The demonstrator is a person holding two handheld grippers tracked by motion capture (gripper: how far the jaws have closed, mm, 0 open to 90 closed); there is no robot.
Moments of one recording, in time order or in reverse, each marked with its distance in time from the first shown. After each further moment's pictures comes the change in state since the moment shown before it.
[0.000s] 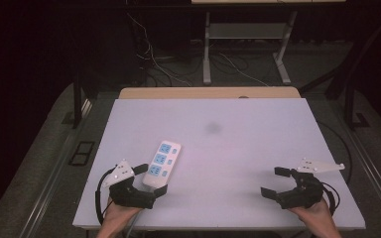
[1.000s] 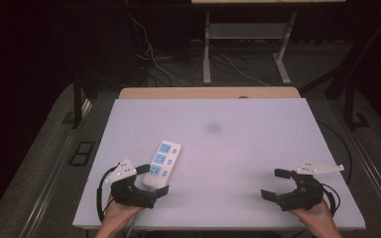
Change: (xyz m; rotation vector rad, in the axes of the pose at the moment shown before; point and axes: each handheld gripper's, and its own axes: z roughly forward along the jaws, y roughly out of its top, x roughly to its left) left arm 0.000 0.007 0.003 0.049 -0.017 -0.004; right arm 0.001 -0.003 0.000 0.017 0.005 -0.008
